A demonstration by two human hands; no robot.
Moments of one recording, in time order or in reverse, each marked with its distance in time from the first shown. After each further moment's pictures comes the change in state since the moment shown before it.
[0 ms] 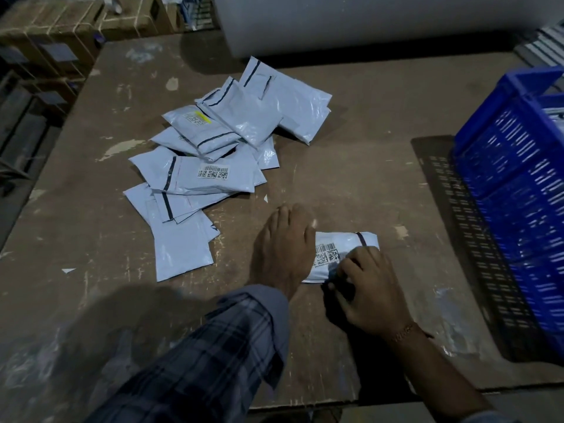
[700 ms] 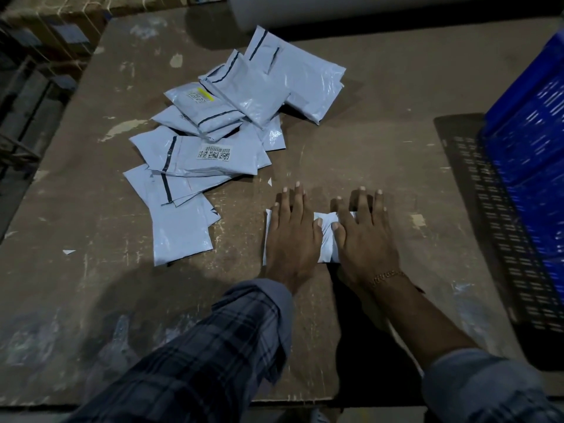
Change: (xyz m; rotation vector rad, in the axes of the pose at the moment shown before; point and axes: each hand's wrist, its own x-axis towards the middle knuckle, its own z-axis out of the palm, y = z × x) left_hand 0.004 -0.017 0.054 0.333 0.070 0.117; right_hand 0.058 0.027 0.048 -0.328 -0.304 0.243
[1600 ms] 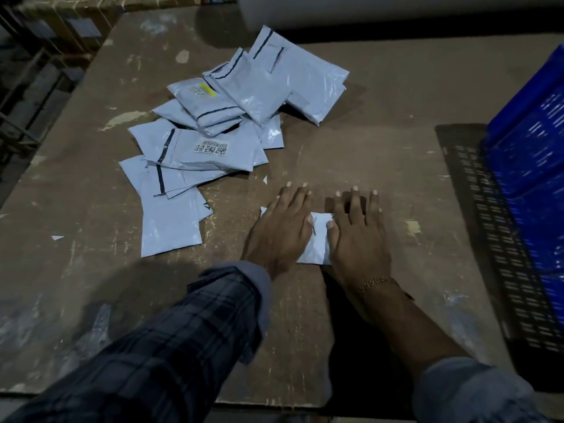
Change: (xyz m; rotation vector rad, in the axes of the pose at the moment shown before) left_hand 0.015 -0.019 -0.001 -0.058 -0.083 0.235; right_hand 0.004 0.000 0.006 0.040 0.137 0.015
